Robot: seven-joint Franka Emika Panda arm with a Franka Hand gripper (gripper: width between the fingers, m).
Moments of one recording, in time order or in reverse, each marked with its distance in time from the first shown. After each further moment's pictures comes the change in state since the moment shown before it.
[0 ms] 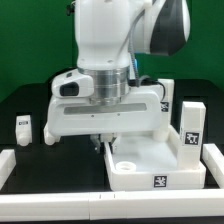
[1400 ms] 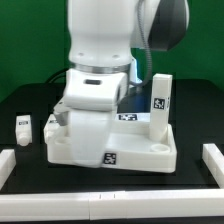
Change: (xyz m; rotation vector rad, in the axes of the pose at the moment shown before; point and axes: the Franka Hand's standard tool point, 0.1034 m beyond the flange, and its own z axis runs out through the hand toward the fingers) arm 0.072 0.013 -0.024 -0.067 -0.036 -1.279
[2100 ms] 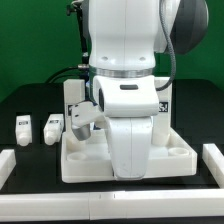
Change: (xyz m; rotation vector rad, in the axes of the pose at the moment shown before) arm 0.025 0.031 0.001 -0.033 0.023 -0.149
